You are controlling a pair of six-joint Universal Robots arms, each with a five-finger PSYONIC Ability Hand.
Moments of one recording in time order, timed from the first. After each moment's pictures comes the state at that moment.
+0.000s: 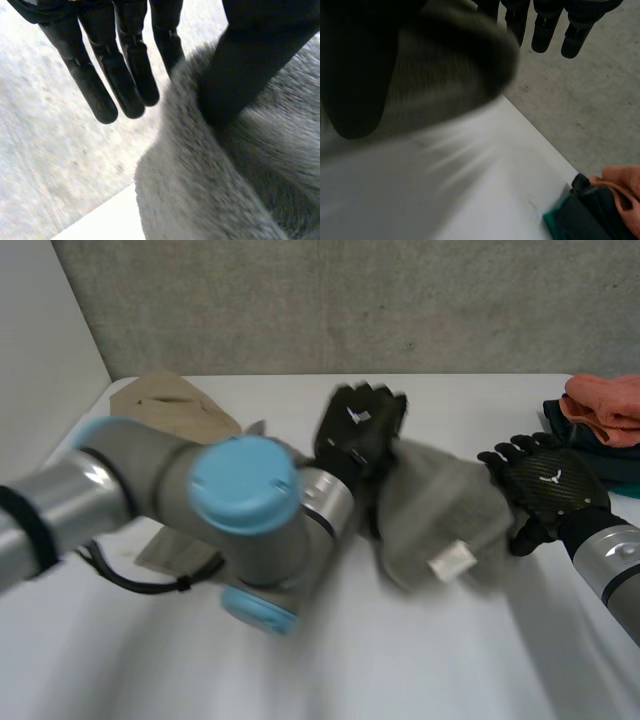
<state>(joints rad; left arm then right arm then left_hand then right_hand) 3.88 -2.33 -1.06 3.50 -1.63 3.26 1.66 -1.42 1.97 -0.37 1.21 2.62 0.79 0.84 0.84 0.86 0.67 0.23 0.21 0.21 0.21 0.04</state>
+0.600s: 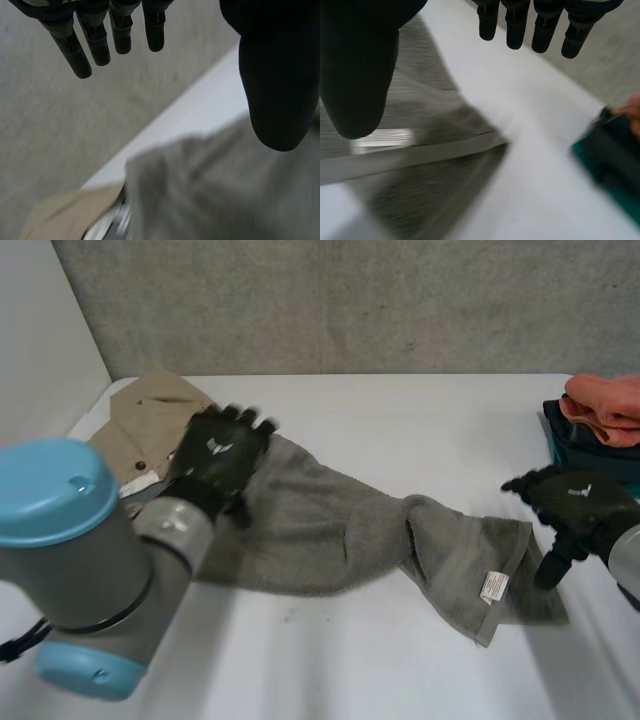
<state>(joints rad) 4.15 -1.83 -1.68 3.41 -1.65 3.54 1.66 -1.50 1.82 0.16 1.31 2.67 0.23 0.21 0.22 0.21 0.05 0.23 0.21 0.21 0.21 0.04</state>
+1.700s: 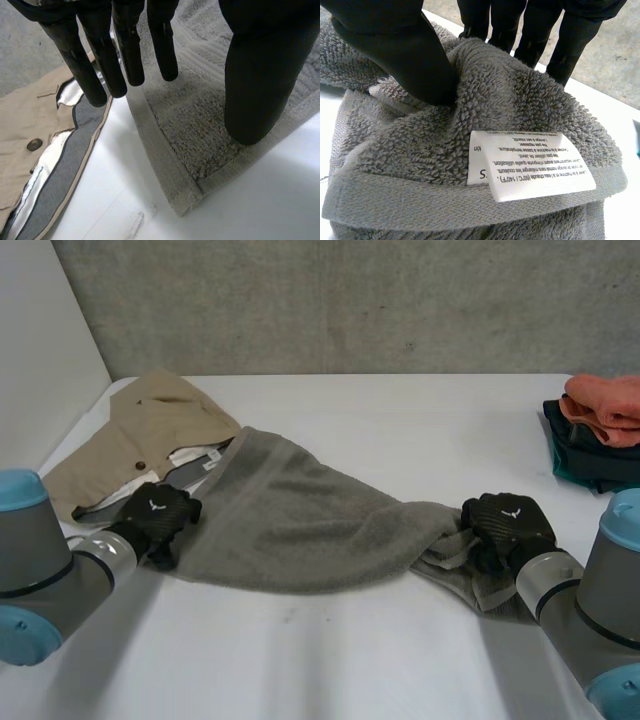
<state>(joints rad) 4.59 -2.08 -1.75 3.43 -1.24 3.75 1.87 -1.21 1.87 -0.32 1.48 2.95 0.55 0.55 0.56 0.55 0.37 1.09 1.18 1.19 1.19 0.99</state>
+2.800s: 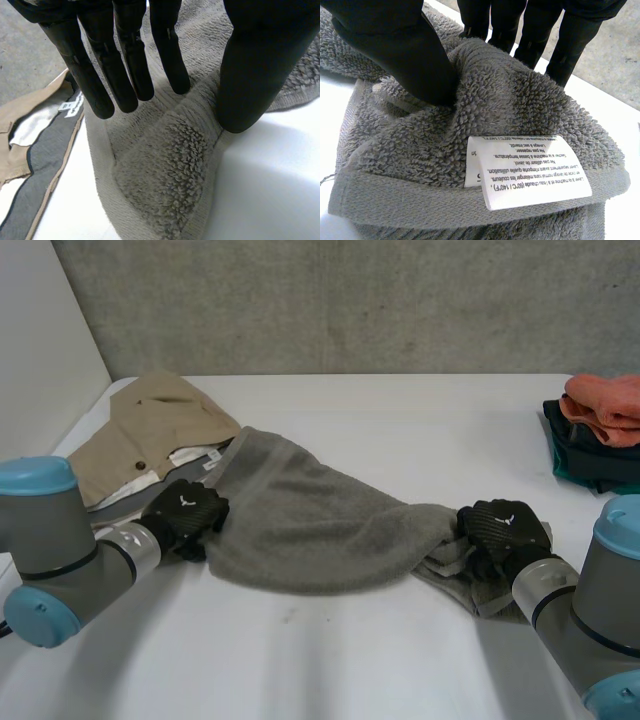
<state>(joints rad) 4.53 -2.16 -1.62 3.35 -1.17 3.75 1.89 -1.21 1.89 -0.32 1.49 2.89 0.77 0.78 0.78 0.78 0.59 1.09 1.18 1.19 1.19 0.99</state>
